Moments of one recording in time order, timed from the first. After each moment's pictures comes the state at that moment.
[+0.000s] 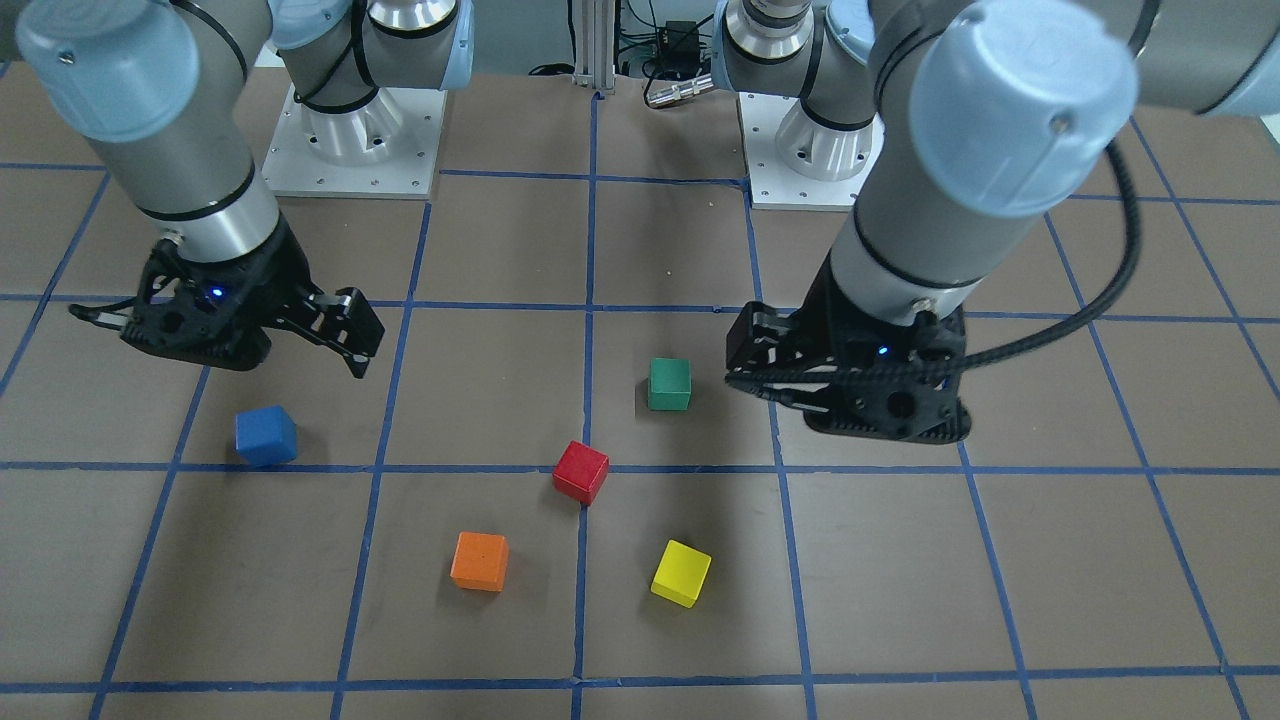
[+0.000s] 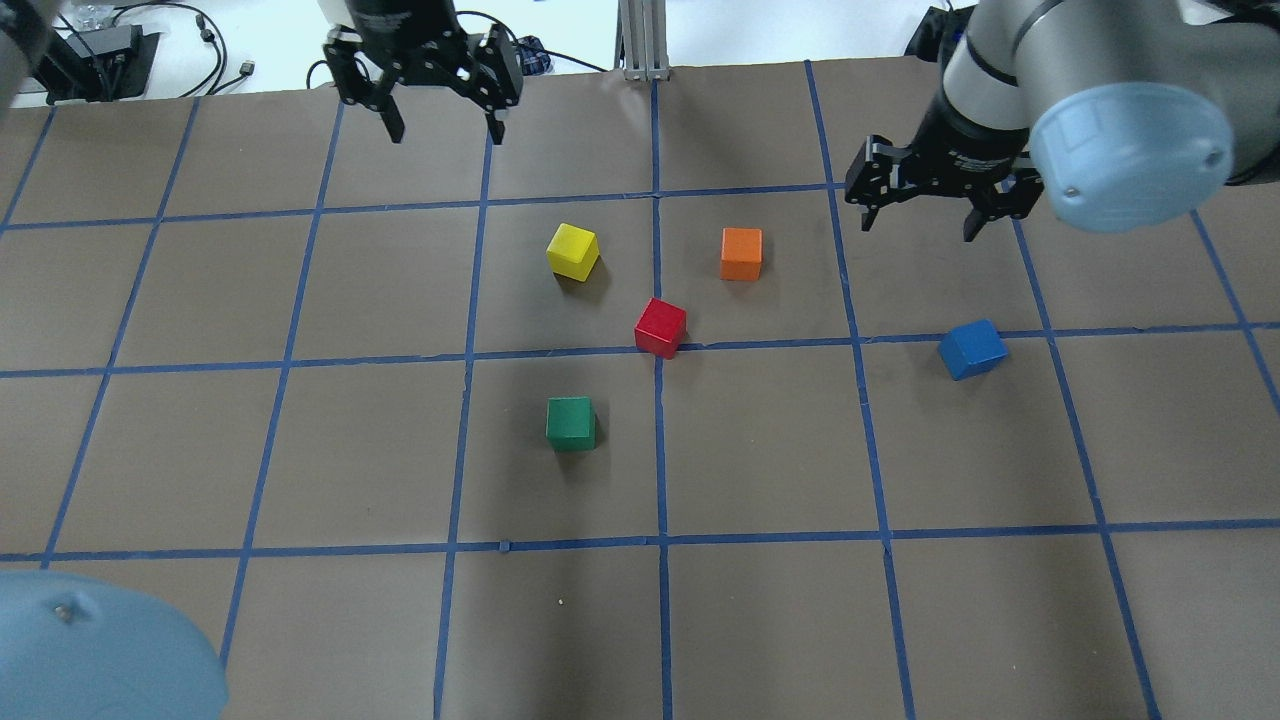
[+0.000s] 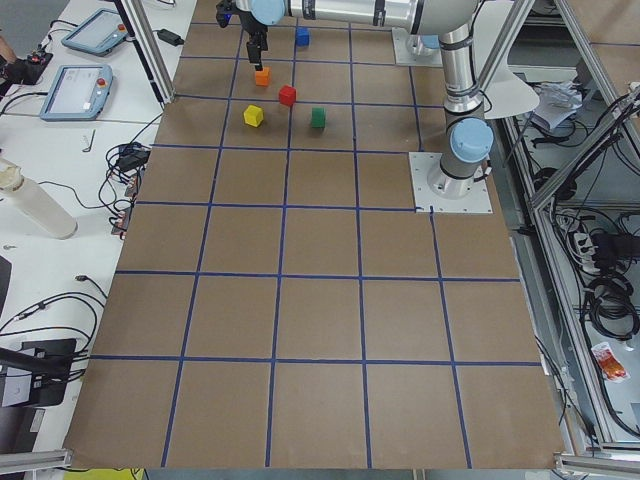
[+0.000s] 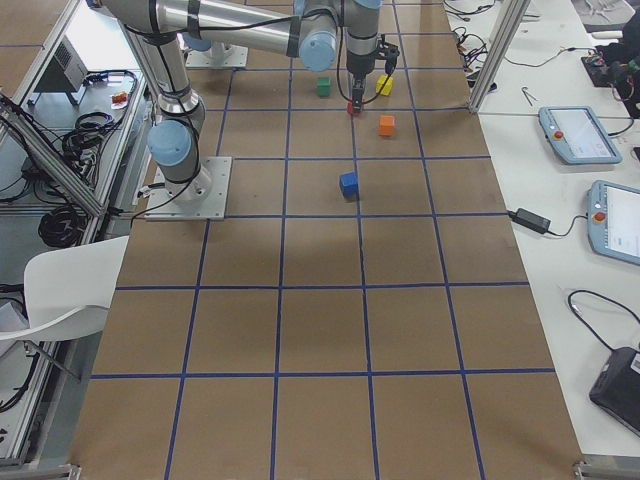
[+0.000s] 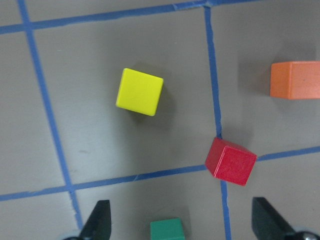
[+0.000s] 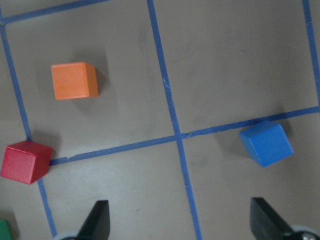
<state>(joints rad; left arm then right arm) -1.66 -1.95 -1.06 -1.80 1.59 0.00 1.59 -1.44 1.67 -1.87 -1.55 0.23</state>
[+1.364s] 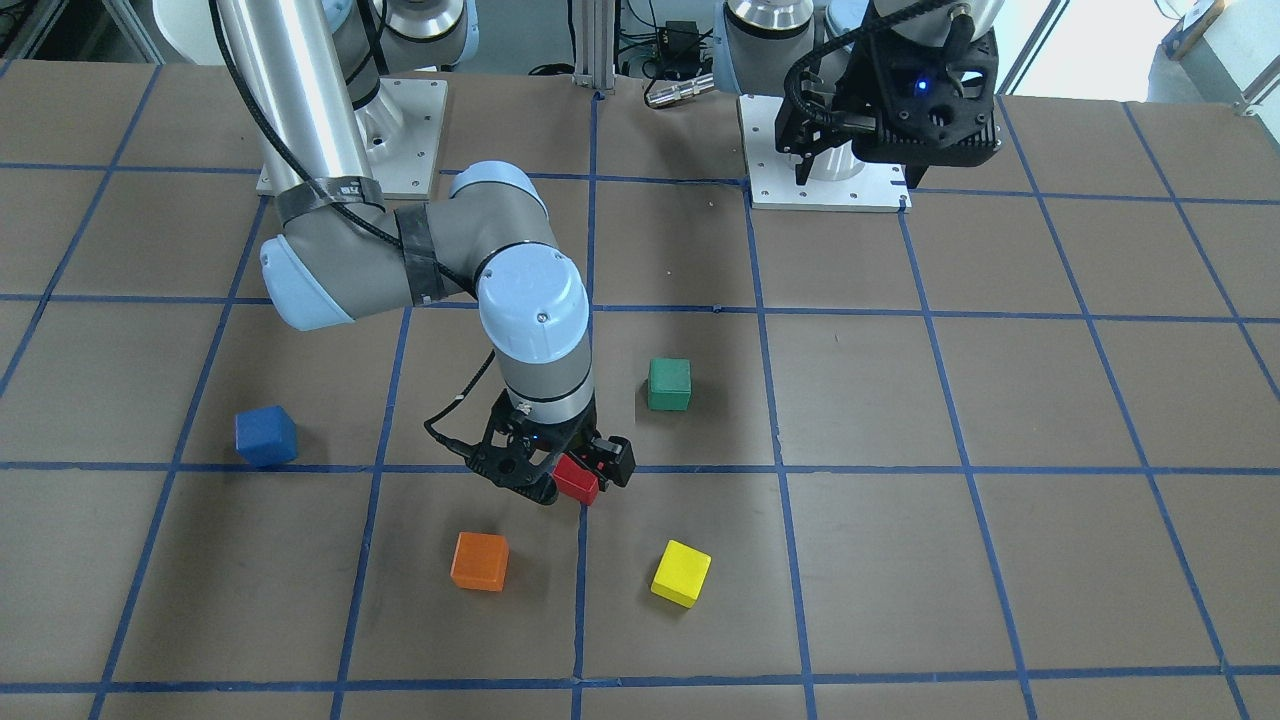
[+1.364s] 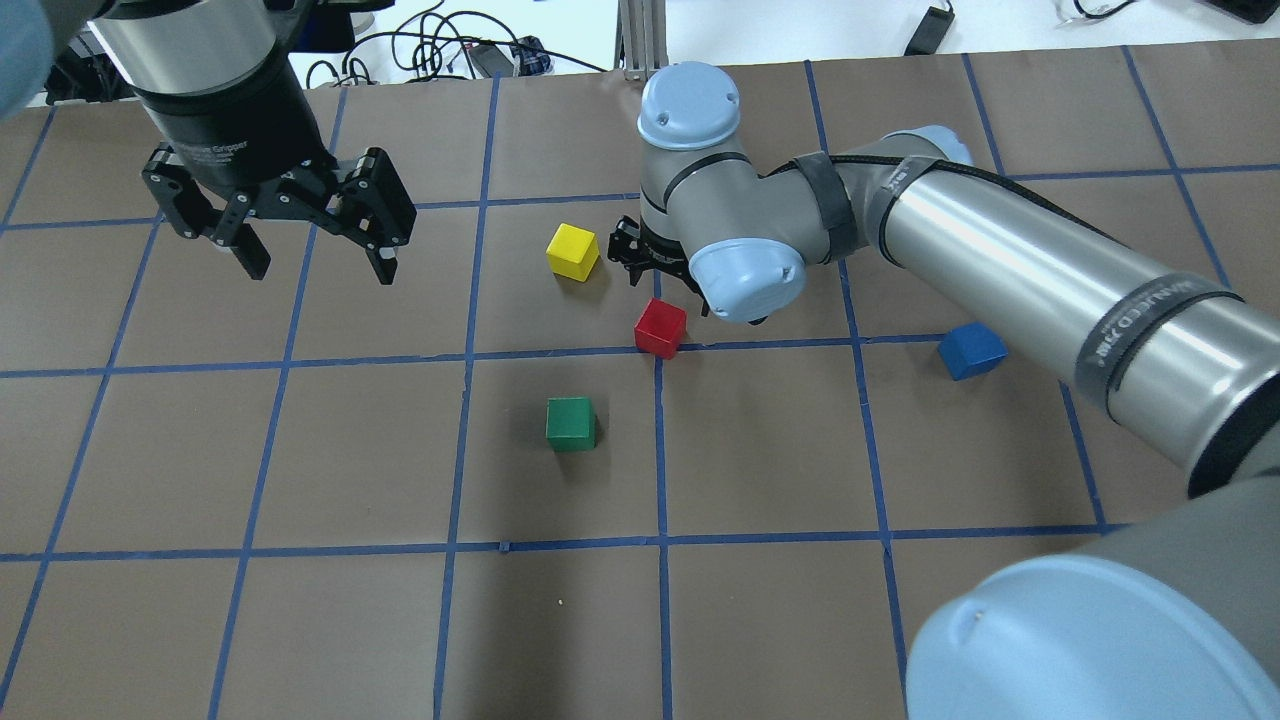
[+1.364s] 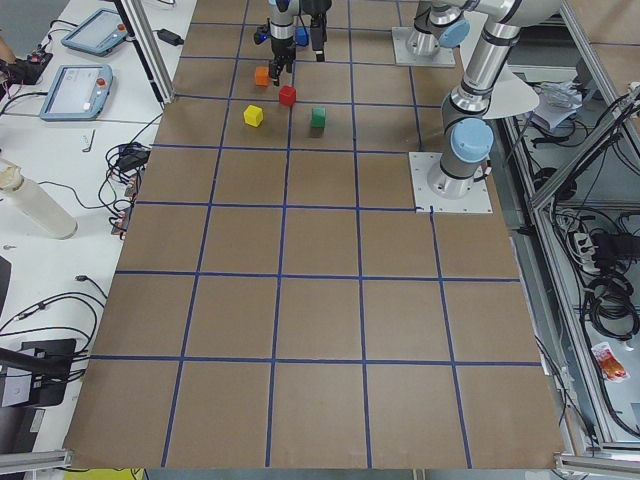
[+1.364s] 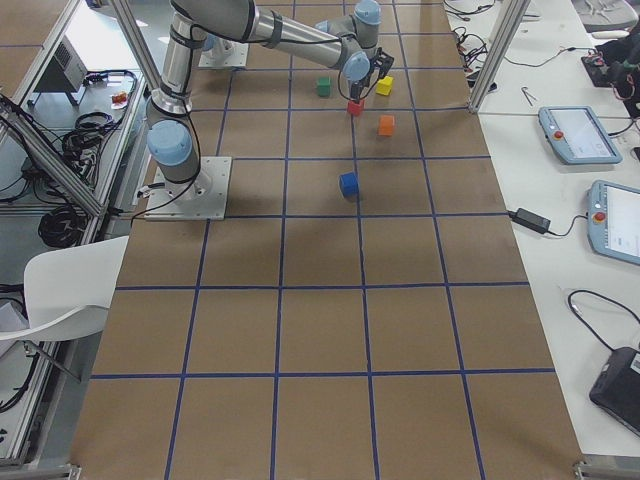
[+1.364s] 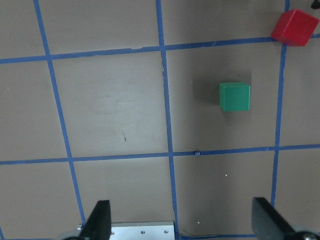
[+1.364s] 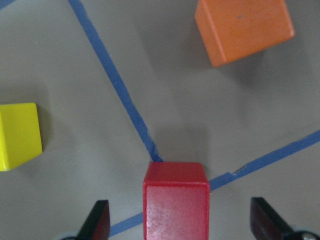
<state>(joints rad) -1.64 -1.56 -1.42 -1.87 1.63 -0.01 1.91 -1.04 1.57 -2.16 -1.53 0.81</state>
